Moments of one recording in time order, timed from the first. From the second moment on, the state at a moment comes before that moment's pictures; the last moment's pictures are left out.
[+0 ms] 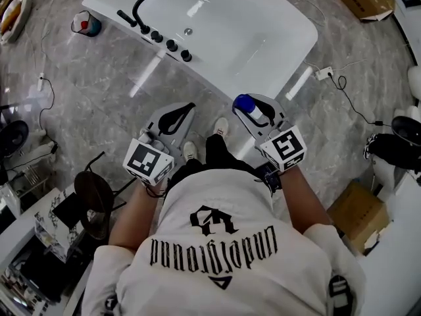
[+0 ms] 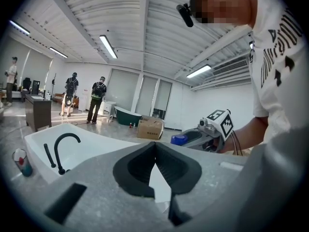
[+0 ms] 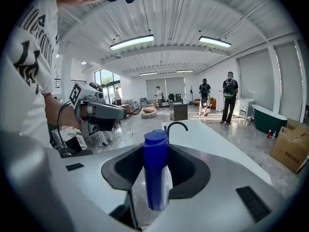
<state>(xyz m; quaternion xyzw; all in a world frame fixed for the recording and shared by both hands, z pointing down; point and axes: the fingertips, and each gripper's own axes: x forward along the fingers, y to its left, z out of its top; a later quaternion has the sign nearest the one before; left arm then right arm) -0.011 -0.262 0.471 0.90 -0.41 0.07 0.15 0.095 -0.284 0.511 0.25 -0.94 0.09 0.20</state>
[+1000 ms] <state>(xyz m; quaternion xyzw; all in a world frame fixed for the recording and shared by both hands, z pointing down) 0.003 -0.324 0.589 0.88 -0.41 0.09 0.22 0.080 -0.340 0.664 0.19 -0.93 0.12 0.29</state>
